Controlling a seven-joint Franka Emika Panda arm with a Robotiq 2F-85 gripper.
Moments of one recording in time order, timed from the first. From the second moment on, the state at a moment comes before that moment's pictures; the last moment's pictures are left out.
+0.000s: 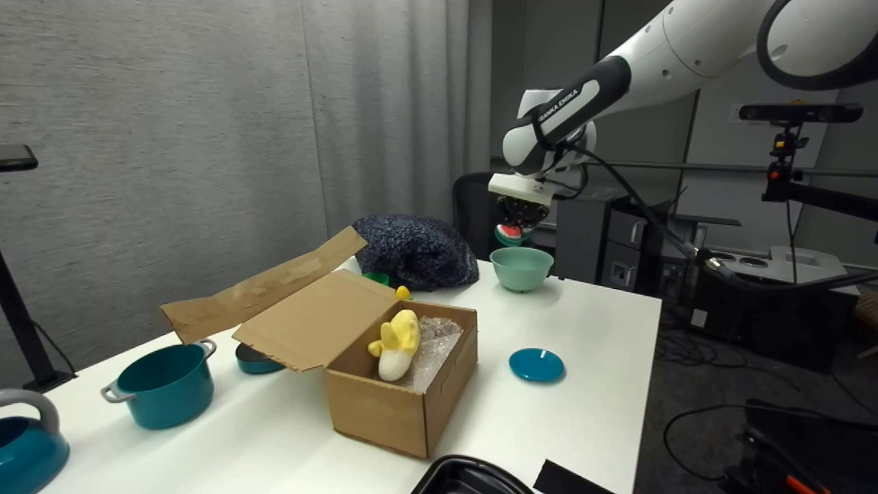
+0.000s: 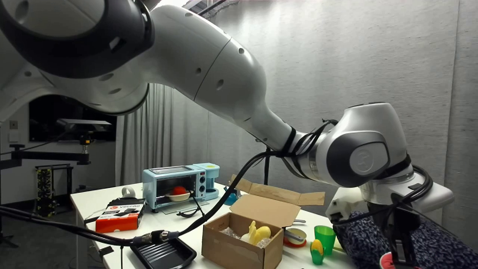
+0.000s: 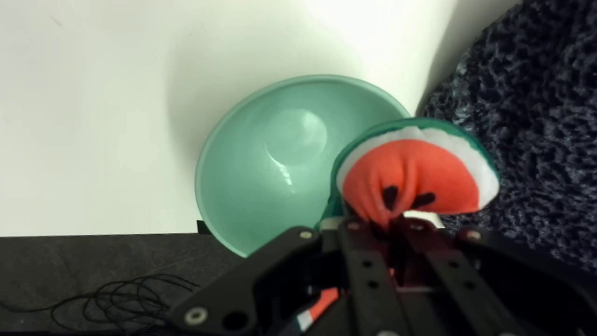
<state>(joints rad) -0.23 0.65 -0.33 -1.49 0.13 2.40 0.91</state>
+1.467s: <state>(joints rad) -0.28 0.62 -0.22 -1.36 0.13 2.18 0.65</state>
